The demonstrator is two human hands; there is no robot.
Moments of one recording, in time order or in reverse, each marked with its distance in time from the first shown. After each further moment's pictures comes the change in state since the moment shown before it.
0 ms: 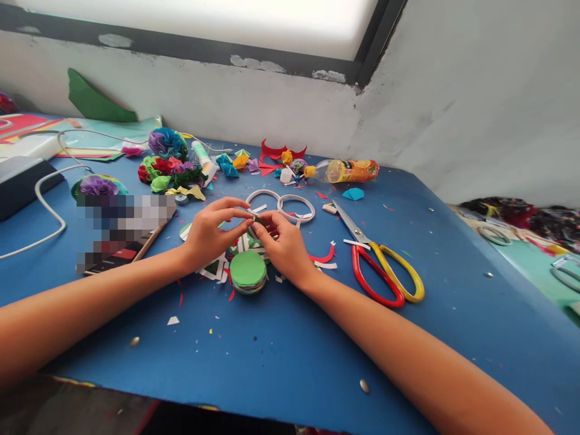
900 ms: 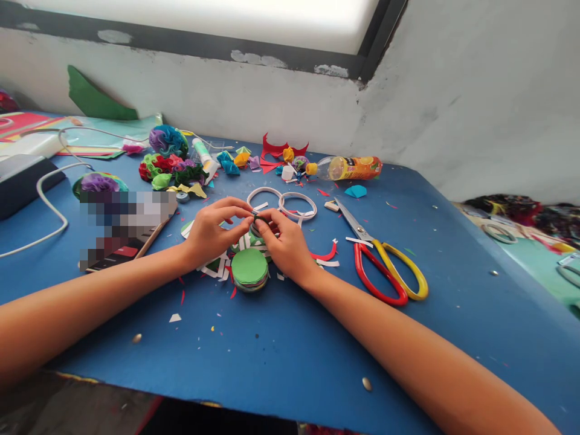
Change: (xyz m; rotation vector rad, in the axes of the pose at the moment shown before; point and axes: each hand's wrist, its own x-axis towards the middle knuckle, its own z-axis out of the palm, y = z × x) left_hand 0.000 0.005 -0.002 -0.050 -0.035 -0.029; right_hand 0.000 0.001 0.000 -0.021 -0.014 -0.041
